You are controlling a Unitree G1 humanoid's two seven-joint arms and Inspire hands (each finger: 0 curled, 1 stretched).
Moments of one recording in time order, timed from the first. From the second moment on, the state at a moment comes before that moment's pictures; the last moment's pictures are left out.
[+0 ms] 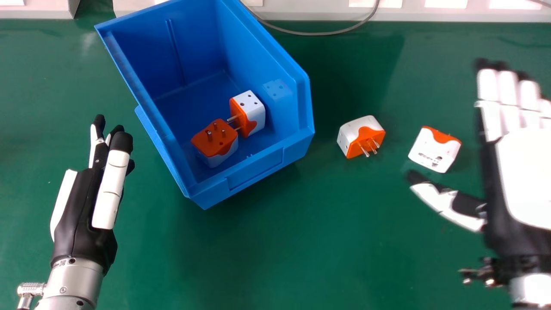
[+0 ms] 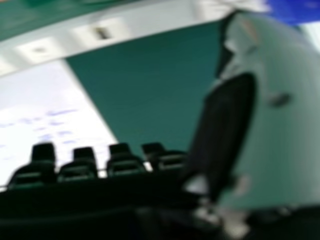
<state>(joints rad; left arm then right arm) 0.23 0.20 0.22 -0.13 -0.12 -0.05 -0.15 0.34 -0.31 0.10 -0.53 -1.11 0.31 -0.18</state>
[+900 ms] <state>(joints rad) 0.23 0.20 0.22 -0.14 -0.12 -0.04 -0.16 -0.17 -0.53 0.13 0.06 -0.98 0.29 0.18</state>
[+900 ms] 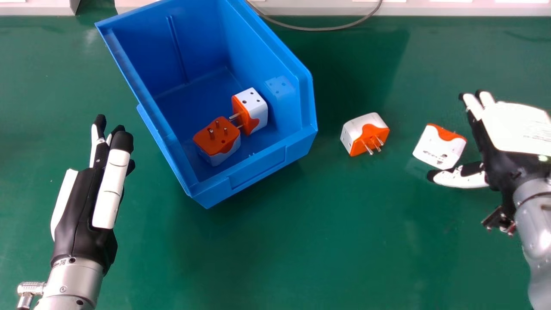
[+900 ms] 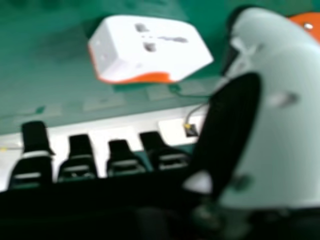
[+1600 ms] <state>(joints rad) 0.24 0.20 0.24 -0.14 -0.12 -0.03 -0.17 -0.35 -0.56 0.24 0.32 -0.93 0.30 0.25</state>
